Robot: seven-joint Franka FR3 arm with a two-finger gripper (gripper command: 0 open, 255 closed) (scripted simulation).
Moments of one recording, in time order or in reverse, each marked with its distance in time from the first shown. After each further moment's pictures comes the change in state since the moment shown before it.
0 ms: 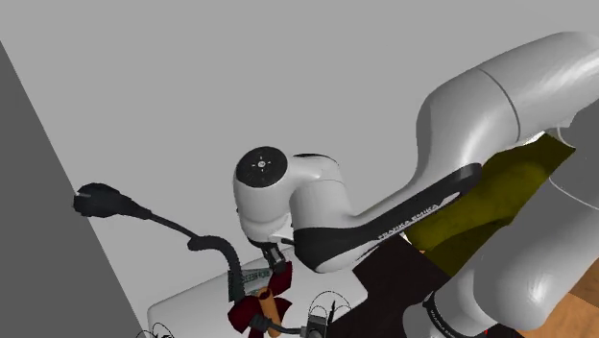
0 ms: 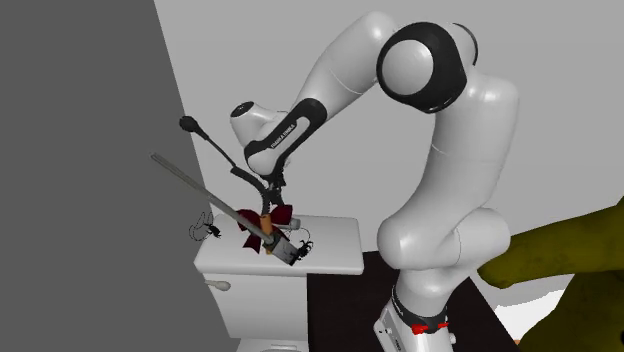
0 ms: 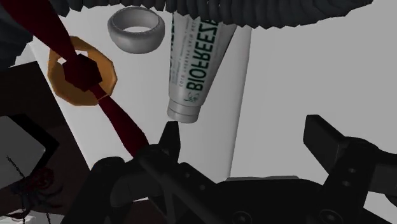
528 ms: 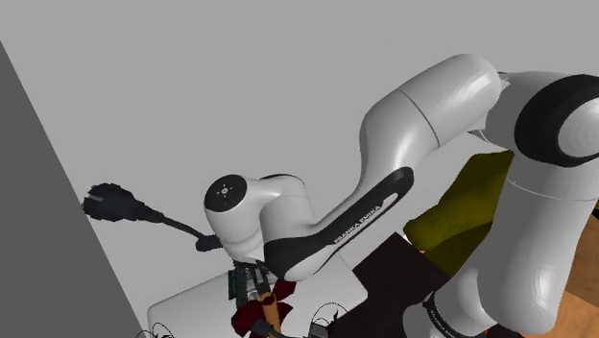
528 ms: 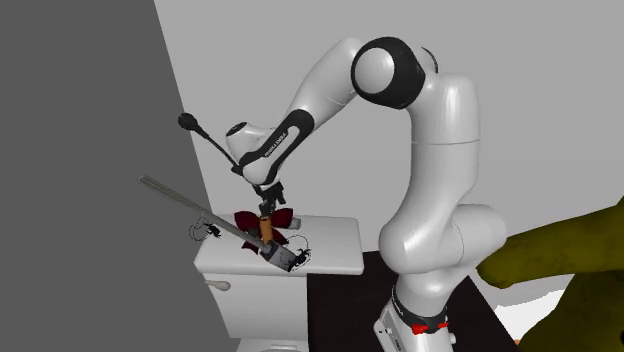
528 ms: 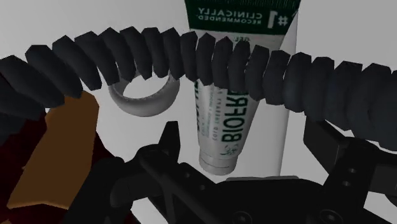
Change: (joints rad) arm 0.120 0.267 -0.106 0.131 -0.071 -0.073 0.229
